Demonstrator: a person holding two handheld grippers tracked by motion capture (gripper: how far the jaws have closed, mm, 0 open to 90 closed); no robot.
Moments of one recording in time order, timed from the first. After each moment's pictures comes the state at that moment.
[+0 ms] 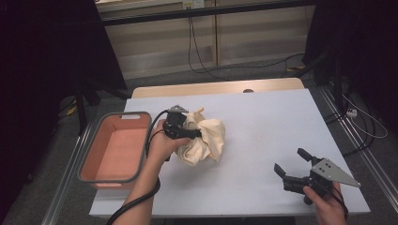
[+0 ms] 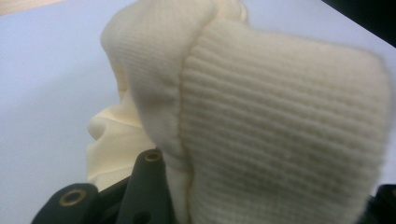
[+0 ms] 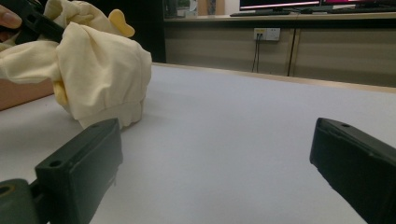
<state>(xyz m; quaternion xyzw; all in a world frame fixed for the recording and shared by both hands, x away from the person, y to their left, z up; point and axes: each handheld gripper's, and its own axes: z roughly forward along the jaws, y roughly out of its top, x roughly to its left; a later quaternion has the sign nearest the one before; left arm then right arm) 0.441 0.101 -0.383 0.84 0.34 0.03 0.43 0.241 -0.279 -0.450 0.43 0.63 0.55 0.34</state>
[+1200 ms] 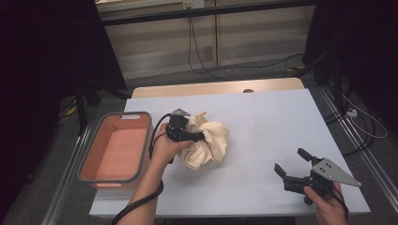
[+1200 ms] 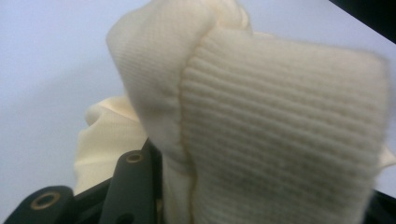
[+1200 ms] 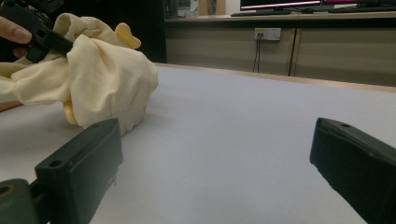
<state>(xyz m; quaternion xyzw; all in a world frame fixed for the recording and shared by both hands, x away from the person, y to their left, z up) 0.442 0.096 -0.402 0.83 0.35 0.03 0.43 0.240 -0.280 -0.450 0.43 0.63 0.55 0.34</state>
